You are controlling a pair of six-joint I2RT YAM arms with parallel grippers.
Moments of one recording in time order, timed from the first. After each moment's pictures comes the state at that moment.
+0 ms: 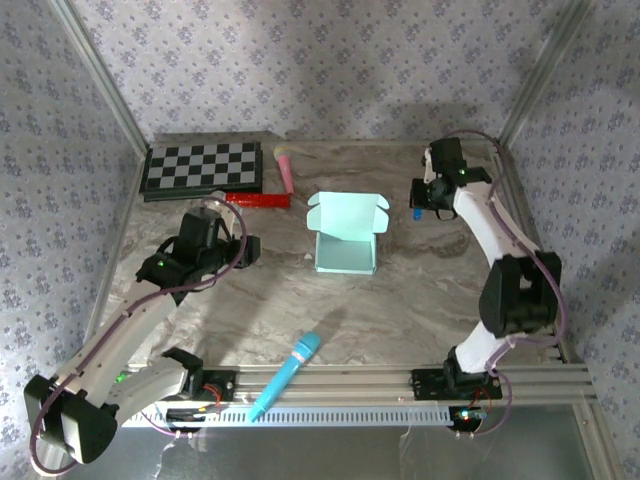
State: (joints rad) left arm -0.46 0.96 0.86 -0.61 0.02 -0.31; right arm 0.14 1.60 1.39 -0.77 -0.03 0.19
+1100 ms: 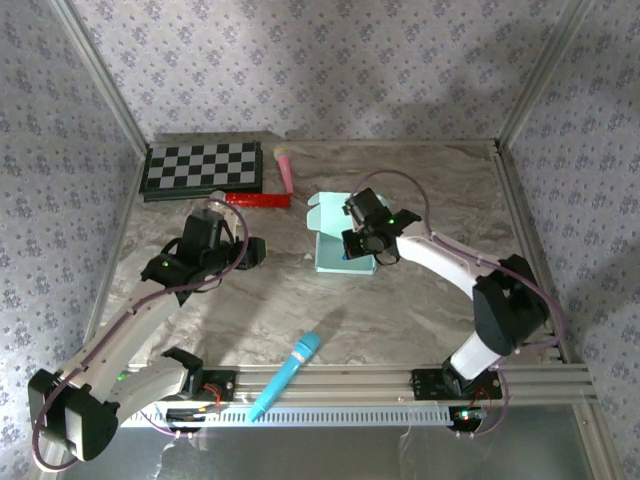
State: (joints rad) left arm -0.46 0.98 0.82 -0.55 0.09 -0.37; right arm 0.64 1.61 1.15 -0.58 0.03 0.32
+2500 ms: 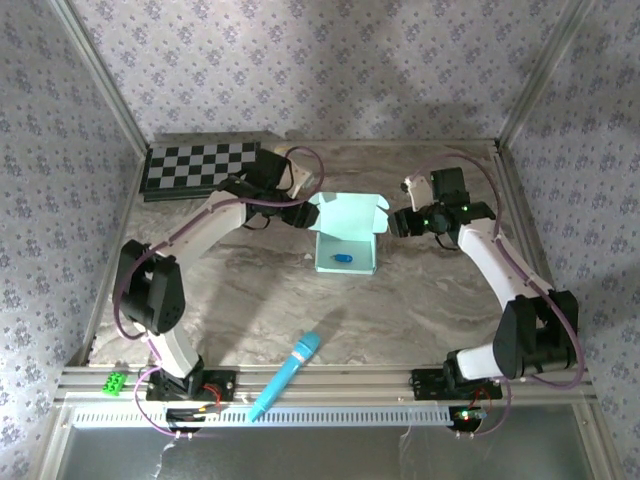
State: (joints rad) left arm -0.53 1.74 1.46 -0.63 0.23 0.00; right arm 0.17 1.40 1.08 -0.58 -0.31 -0.17
